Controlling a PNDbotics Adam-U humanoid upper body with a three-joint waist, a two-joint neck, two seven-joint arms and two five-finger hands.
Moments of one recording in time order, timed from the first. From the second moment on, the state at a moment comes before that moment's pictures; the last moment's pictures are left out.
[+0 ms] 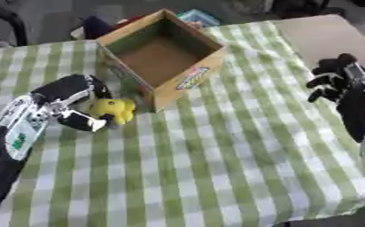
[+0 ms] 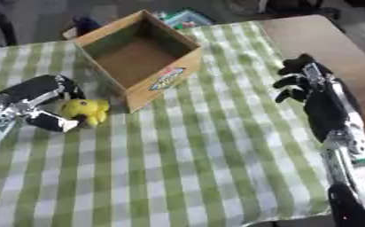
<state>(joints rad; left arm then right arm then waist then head) -0.89 0.36 -0.32 -0.98 -0.85 -0.40 -0.24 -0.19 -0.31 -0.17 -1.83 -0.28 0.06 0.07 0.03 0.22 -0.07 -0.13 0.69</state>
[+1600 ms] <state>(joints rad) -1.04 0.35 -0.11 -0.87 -1.01 -0.24 0.07 -0.28 -0.30 -0.10 -1.83 -0.29 0.07 0.15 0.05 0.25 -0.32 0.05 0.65</state>
